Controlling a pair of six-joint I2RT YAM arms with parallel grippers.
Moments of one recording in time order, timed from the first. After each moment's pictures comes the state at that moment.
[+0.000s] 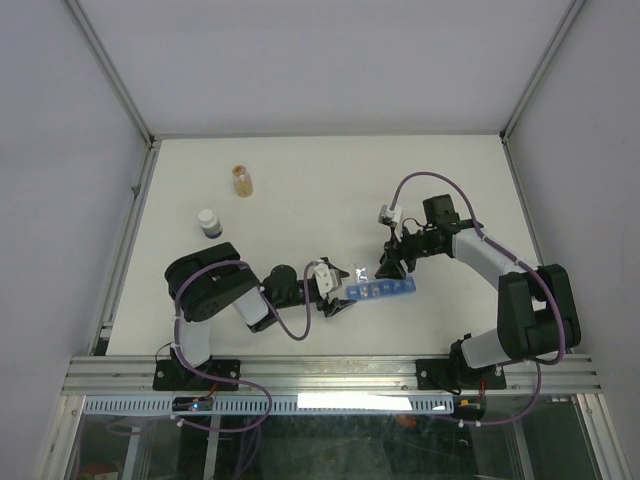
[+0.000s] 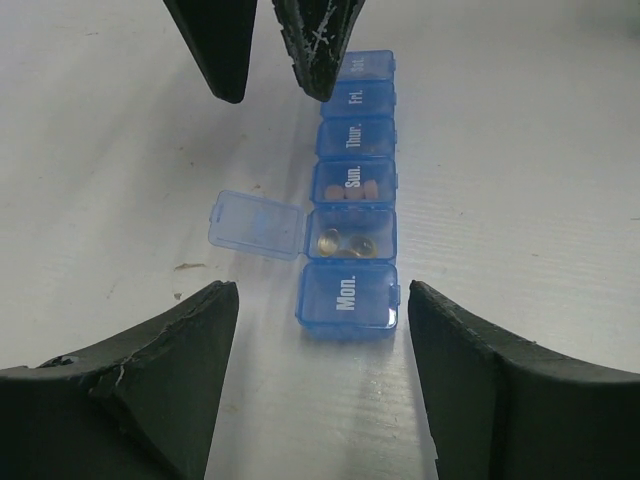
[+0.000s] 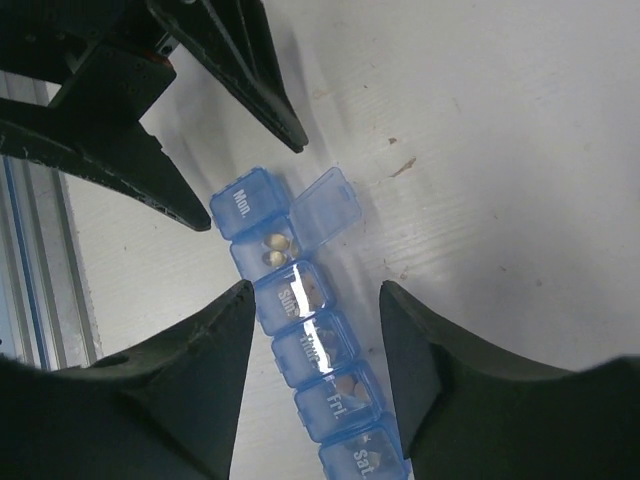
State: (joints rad) left arm -0.92 1.92 0.40 1.40 0.40 0.19; right arm 0.23 1.44 0.81 -0.54 -0.93 -0.71
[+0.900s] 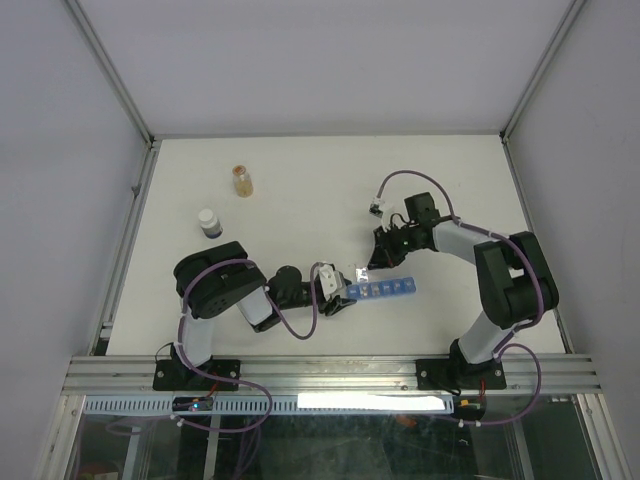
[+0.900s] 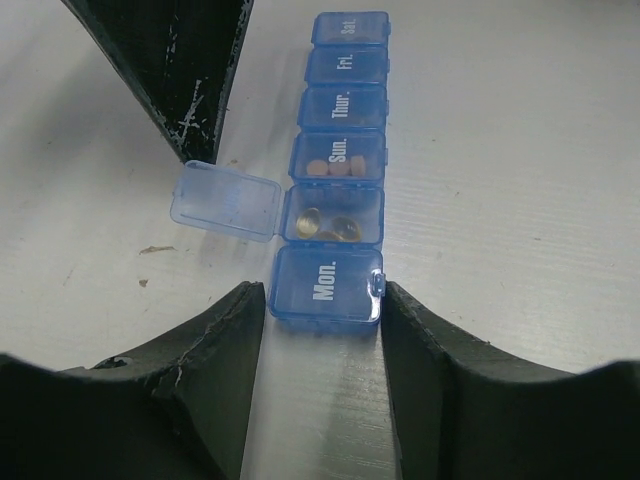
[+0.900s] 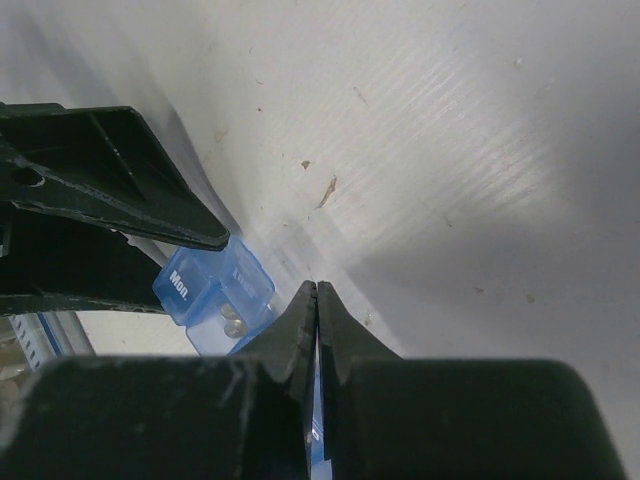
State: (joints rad) left arm -0.93 1.98 0.43 1.37 0.39 0.17; right arm 0.29 1.65 0.85 -0.32 -0.76 -0.24
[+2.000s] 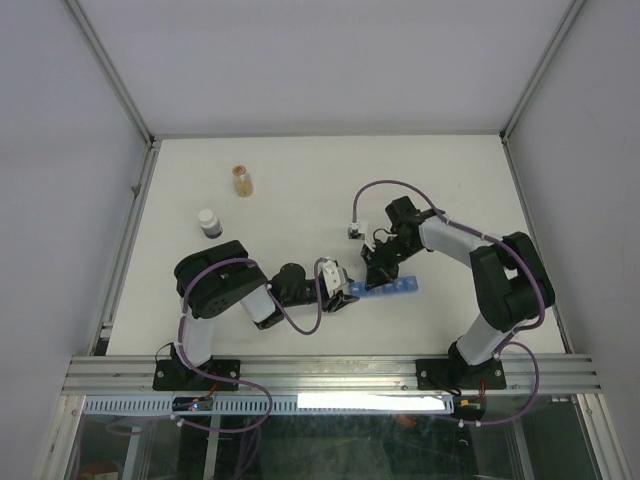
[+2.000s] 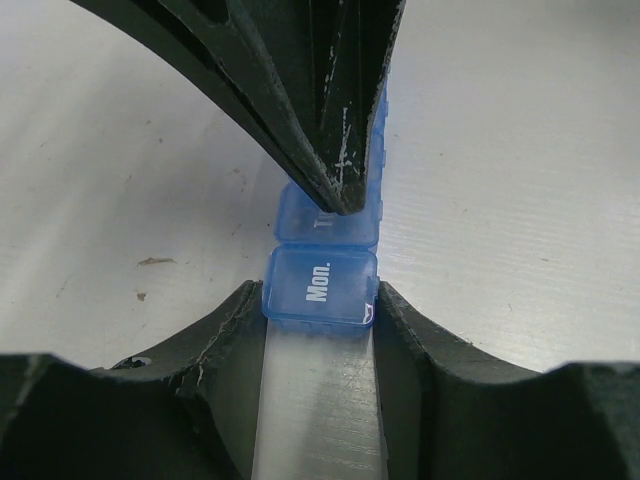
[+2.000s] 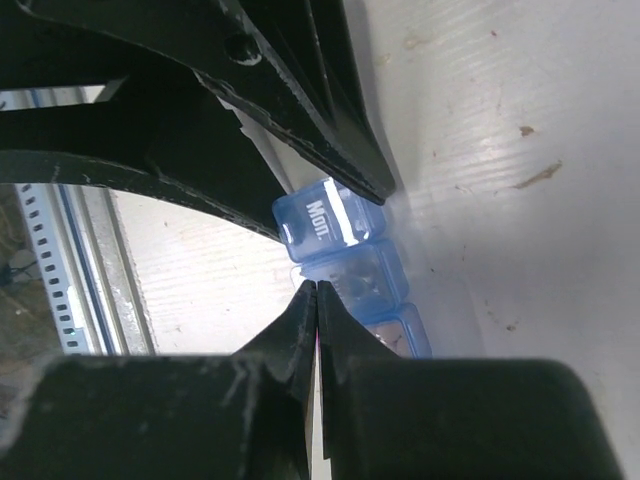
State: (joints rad) left arm -0.93 1.98 0.47 1.33 0.39 0.14; right arm 0.43 1.66 0.96 -0.72 -0.82 -0.66
